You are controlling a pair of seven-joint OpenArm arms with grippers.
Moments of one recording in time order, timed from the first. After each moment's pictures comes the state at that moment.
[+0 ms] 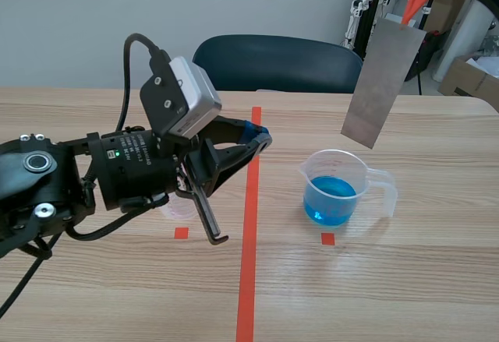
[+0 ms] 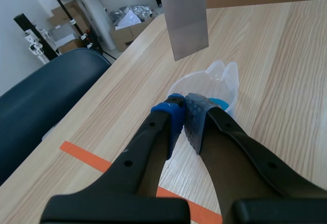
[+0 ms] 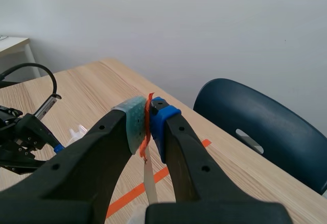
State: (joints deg) left arm -9.2 -32.1 42.4 90.0 -5.4 -20.2 -18.4; right arm 3.6 78.0 -27.8 103.1 60.8 24.7 29.0
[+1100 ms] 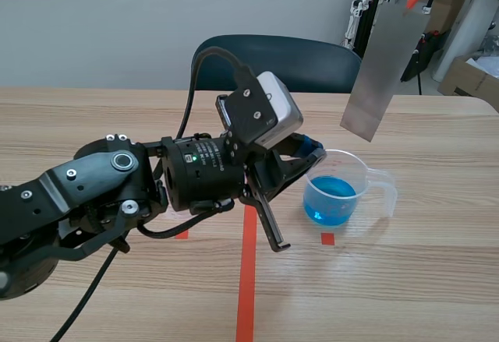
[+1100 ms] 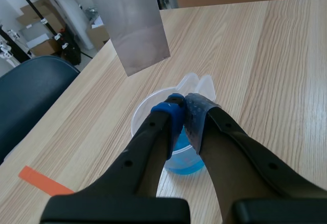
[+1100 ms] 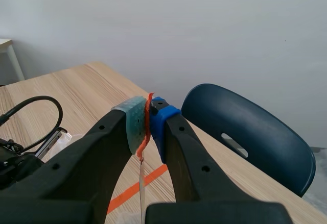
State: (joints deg) left arm -12.8 -20.8 45.6 83.4 -0.3 -23.0 -13.5; right arm 3.6 77.6 -24.8 103.1 60.8 23.8 26.9
